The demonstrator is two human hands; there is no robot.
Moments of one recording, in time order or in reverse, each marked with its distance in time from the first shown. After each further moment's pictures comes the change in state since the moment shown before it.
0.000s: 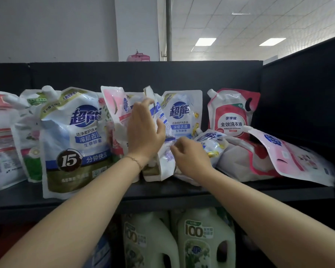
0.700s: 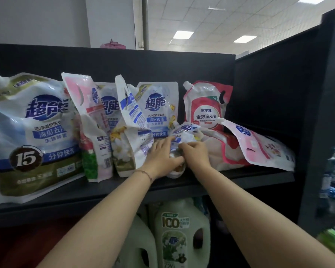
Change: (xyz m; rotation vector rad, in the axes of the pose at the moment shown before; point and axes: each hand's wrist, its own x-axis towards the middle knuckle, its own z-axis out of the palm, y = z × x) left_hand -0.070 0.040 0.076 -0.179 -0.918 -0.351; right_hand 0.002 0.076 -0.011 0.384 0.223 0.412
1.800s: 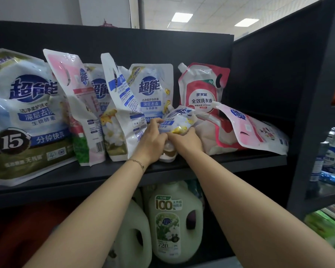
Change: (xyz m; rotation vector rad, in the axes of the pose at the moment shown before) left_hand -0.011 0.002 0.001 -0.438 0.079 -0.070; right_hand -0.008 -0.001 -0.004 -0.128 -0.089 0.193
